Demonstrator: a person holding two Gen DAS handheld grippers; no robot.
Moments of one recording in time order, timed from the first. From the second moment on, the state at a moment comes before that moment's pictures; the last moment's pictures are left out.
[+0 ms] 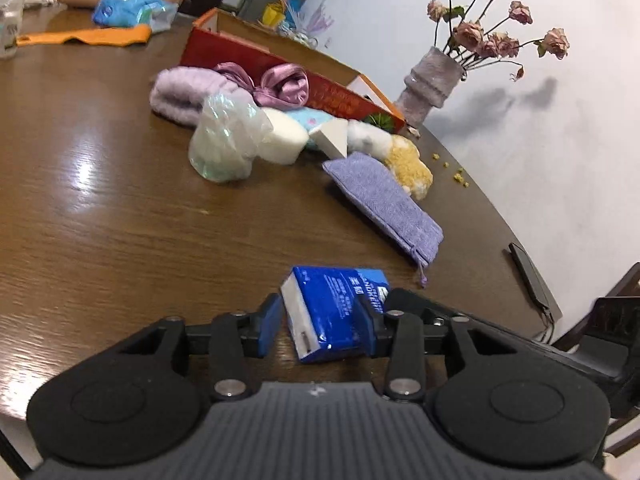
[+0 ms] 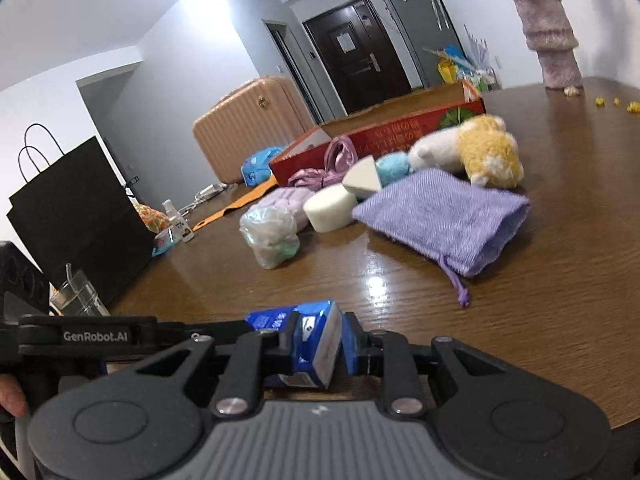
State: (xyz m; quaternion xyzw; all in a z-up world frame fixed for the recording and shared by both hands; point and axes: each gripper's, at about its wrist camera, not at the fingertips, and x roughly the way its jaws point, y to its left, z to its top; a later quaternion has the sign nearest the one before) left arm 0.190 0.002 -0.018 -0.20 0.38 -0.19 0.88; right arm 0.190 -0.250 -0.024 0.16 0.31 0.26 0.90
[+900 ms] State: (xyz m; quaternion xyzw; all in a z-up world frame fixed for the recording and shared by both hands) left arm 0.640 -0.024 0.040 -0.16 0.40 -0.20 0.88; right arm 0.633 -0.234 0.067 0.15 0.35 0.15 0.91
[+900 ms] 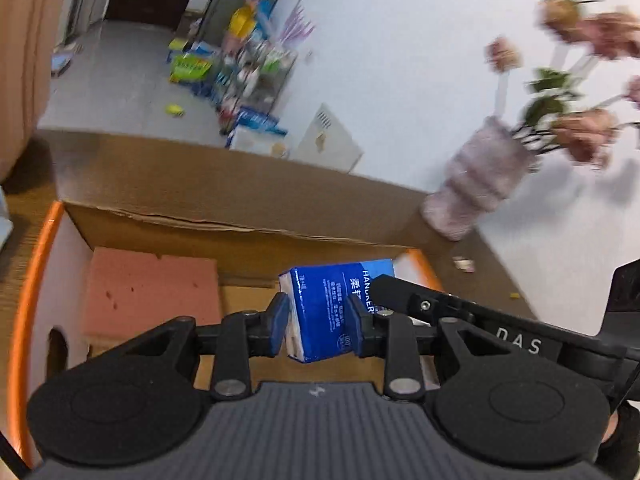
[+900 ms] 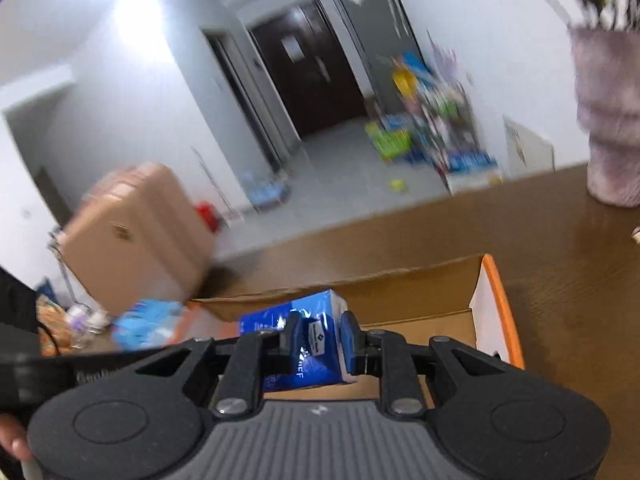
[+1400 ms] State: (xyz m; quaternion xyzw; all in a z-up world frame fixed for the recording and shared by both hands) left arm 0.632 -0.004 0.020 -0.14 0.36 -0.18 0.91; right arm 0.681 -0.205 0.020 0.16 0.41 0.19 0.88
